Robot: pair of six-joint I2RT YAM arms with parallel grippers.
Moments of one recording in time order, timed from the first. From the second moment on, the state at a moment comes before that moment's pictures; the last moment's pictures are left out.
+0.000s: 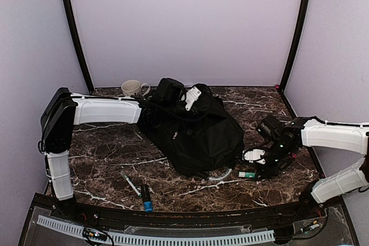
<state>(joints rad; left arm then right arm) -0.85 1.96 1.46 -0.05 0.04 0.14 0.63 1.25 0.70 -0.84 -0.18 -0.72</state>
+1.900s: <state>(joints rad) -0.84 1.96 1.46 -0.05 0.06 0.09 0.64 1.36 1.00 -0.92 -0.30 -0.57</state>
